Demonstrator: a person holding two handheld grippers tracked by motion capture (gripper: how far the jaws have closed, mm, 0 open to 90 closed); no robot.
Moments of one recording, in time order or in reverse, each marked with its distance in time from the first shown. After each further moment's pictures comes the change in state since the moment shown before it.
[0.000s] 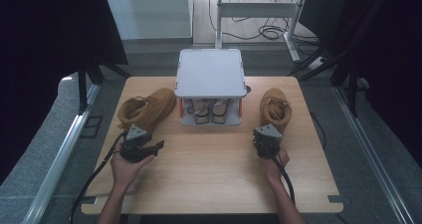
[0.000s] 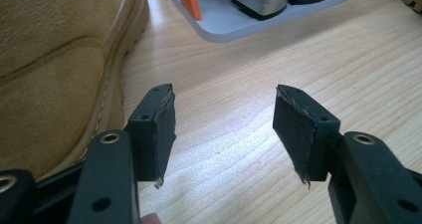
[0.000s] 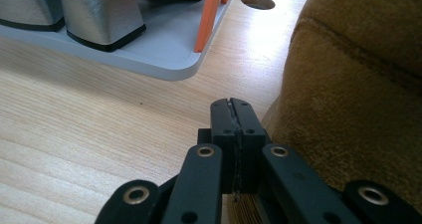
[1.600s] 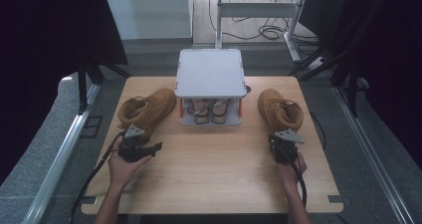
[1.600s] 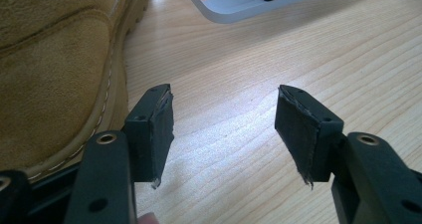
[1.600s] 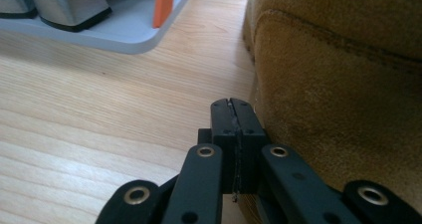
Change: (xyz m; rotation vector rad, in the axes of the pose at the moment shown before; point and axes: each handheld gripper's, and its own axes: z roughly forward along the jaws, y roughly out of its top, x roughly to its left) left arm 0.011 -0.003 0.001 0.061 -0.025 -0.030; right arm -0.044 -0.017 -0.029 0.031 0.018 0.072
